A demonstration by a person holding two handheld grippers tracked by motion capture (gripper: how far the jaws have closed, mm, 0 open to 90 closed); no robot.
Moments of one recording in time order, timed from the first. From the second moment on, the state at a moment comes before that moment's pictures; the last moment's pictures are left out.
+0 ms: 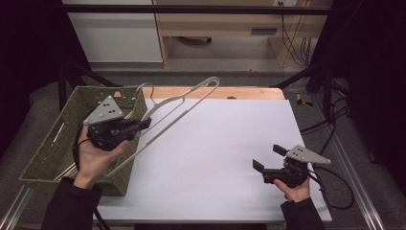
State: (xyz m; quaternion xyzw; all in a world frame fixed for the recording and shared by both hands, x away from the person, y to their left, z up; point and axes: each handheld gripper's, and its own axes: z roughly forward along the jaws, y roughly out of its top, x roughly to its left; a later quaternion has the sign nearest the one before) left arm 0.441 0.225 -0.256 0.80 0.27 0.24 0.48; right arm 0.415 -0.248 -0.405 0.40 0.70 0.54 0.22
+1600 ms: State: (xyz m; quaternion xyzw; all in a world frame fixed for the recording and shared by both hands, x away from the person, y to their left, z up) left arm 0.479 0.396 -0.310 0.80 0.37 0.32 0.34; right arm 0.415 -0.248 -0.405 0.40 0.71 0.54 0.21
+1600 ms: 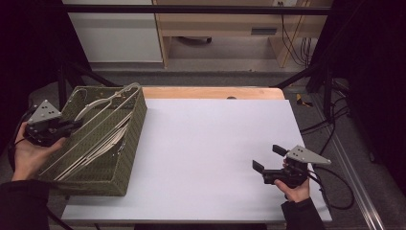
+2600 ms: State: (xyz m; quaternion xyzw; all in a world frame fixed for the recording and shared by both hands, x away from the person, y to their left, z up) left arm 0.484 0.388 -0.384 0.83 0.40 0.25 0.29; right arm 0.415 -0.246 -0.406 0.40 0.71 0.54 0.21
